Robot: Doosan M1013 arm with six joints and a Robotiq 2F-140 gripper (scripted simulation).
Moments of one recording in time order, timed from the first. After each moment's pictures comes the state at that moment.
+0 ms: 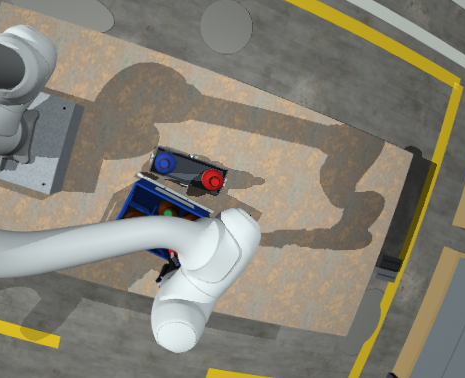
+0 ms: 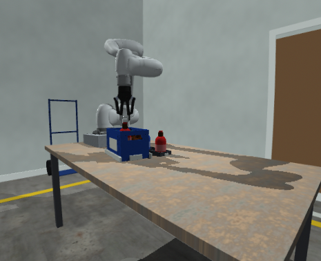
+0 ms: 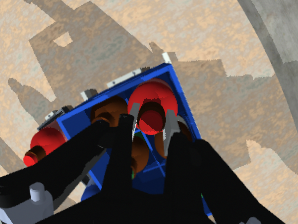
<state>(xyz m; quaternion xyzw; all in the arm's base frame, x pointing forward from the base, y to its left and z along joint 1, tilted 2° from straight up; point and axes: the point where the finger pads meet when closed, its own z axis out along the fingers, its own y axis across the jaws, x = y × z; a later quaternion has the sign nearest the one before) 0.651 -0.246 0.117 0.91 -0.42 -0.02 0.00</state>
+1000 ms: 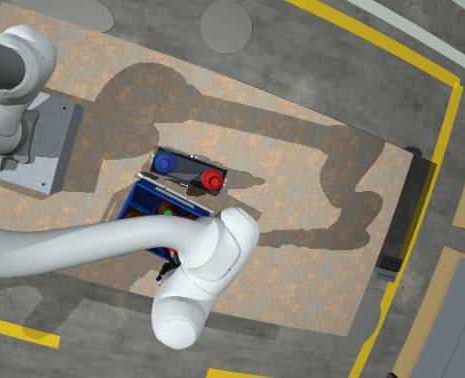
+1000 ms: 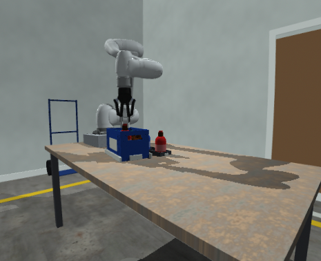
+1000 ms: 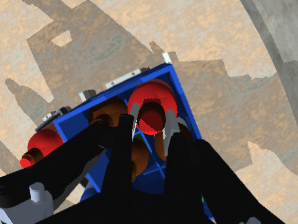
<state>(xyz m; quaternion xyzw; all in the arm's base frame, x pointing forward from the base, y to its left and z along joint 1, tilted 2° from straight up) 0.650 -0.246 0.107 0.91 -0.42 -0.02 0.00</state>
